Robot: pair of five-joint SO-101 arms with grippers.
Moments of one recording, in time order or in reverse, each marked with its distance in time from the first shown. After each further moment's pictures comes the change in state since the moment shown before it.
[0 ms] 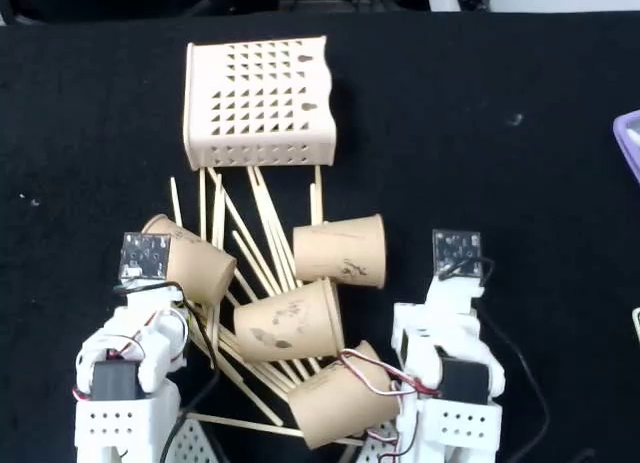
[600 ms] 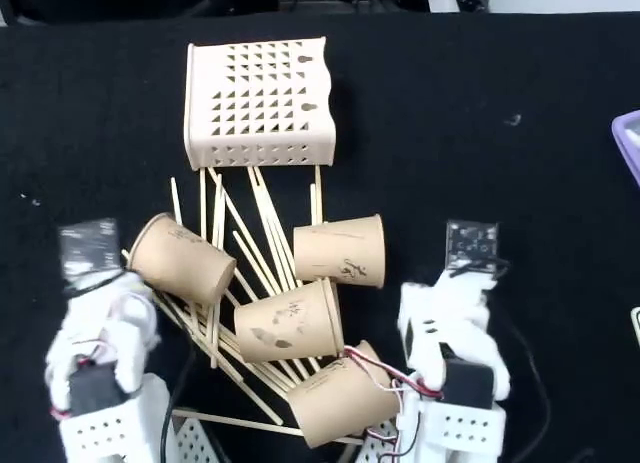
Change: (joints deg) left arm -13.8 -0.4 -8.9 -4.5 -0.1; right arm 1.1 0.0 -5.8 -7.8 0.0
